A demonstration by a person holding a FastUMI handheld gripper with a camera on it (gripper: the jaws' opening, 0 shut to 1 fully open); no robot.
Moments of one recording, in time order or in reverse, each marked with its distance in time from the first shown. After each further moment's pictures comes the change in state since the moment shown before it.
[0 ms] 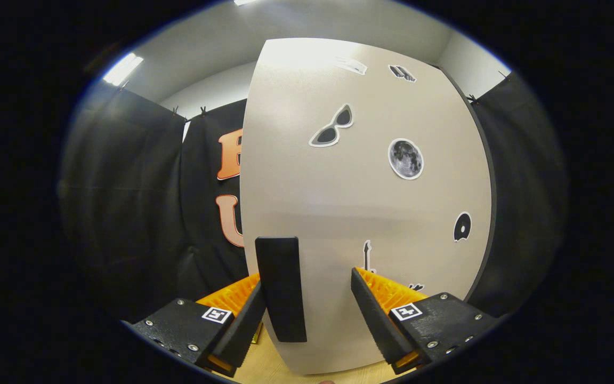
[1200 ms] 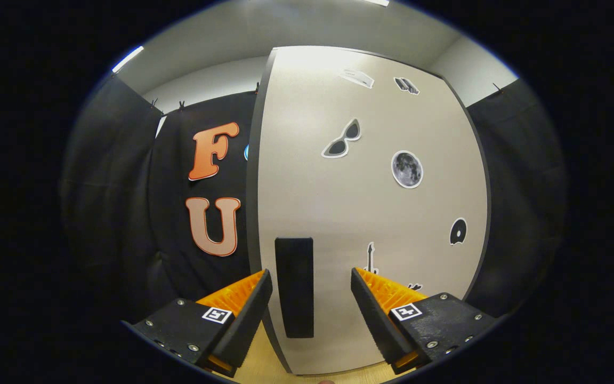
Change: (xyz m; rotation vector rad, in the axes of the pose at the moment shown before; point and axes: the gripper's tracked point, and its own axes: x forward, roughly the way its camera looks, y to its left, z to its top) arm 0.000 0.018 0.006 -0.026 -0.029 -0.197
